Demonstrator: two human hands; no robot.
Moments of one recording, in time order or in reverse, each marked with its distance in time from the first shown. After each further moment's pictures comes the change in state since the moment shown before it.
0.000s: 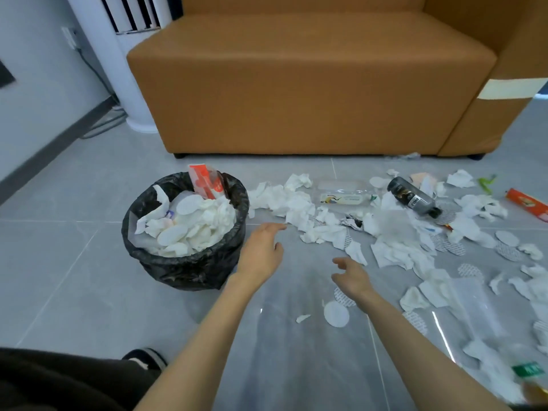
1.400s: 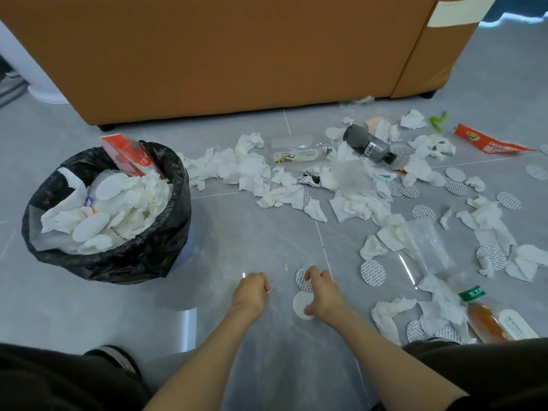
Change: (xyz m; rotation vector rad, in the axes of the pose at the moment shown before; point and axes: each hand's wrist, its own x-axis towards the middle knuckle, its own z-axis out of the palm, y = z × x) left_hand -0.053 -0.047 0.158 0.199 -0.494 -0.238; right_hand -0.024 0.109 0.038 -0.386 -0.134 0.044
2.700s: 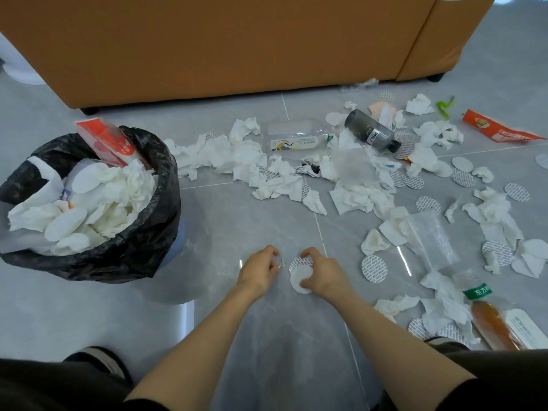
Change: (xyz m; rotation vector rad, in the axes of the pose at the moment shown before) left_hand 0.032 0.020 -0.008 -0.153 0.043 0.183; right_hand 0.026 -0.008 -0.024 0.038 0.029 0.046
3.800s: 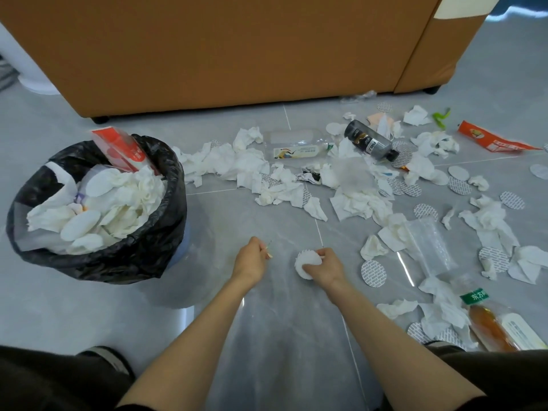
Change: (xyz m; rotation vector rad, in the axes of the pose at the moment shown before) left_hand 0.002 0.014 -0.025 -0.199 0.125 -0.216; right_hand -0.006 -0.008 -0.007 0.664 0.143 0.221
